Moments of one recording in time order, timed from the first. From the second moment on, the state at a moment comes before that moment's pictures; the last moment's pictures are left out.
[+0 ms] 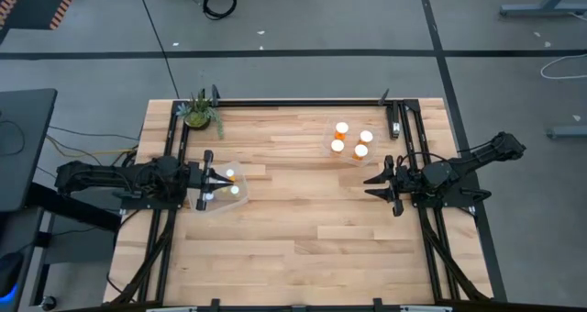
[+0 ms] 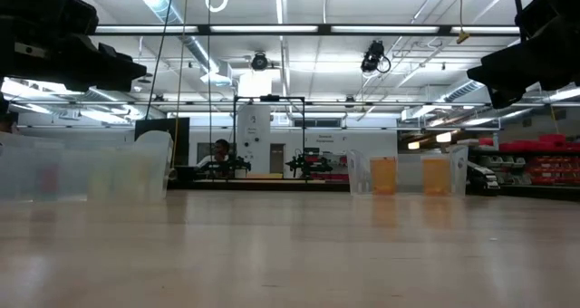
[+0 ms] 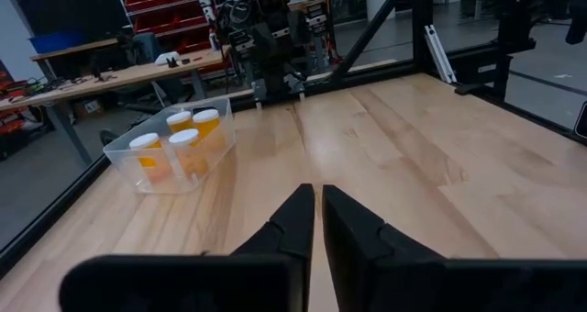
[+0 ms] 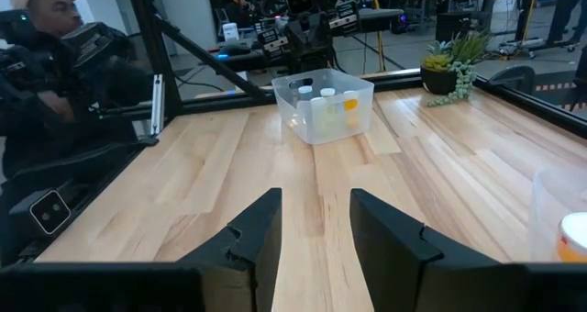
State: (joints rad) left arm 0.00 0.19 0.01 0.11 0.04 0.19; right arm 0.38 0.16 0.01 0.05 0.36 0.16
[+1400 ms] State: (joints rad) left arm 0.00 0.19 0.01 0.11 0.04 0.19; right arm 0.38 0.16 0.01 0.05 0.36 0.16
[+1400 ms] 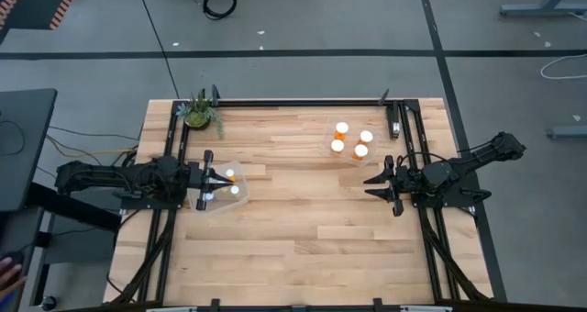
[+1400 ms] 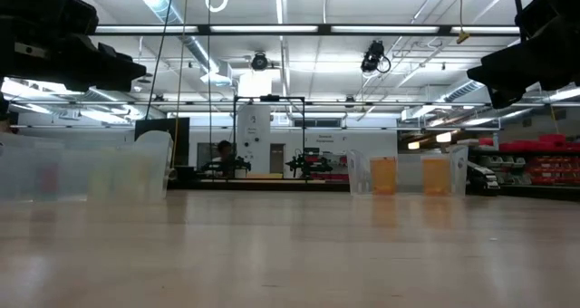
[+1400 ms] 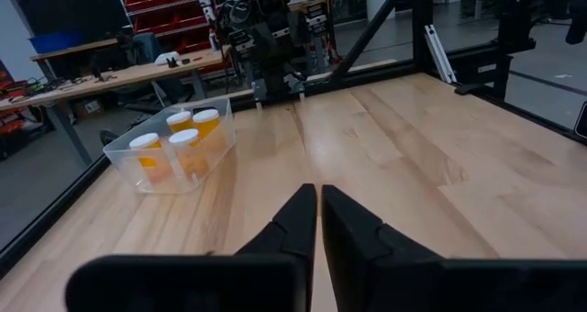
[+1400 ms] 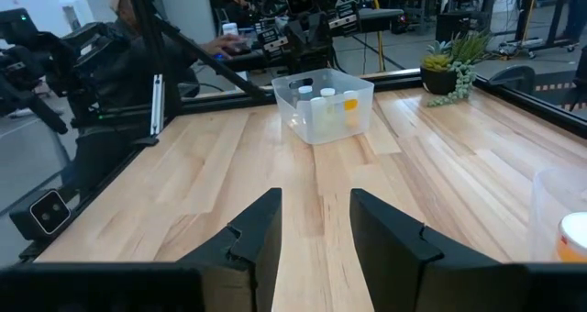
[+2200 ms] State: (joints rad) left arm 0.00 0.19 0.01 0.11 0.04 0.19; right arm 0.38 0.16 0.01 0.05 0.36 0.16
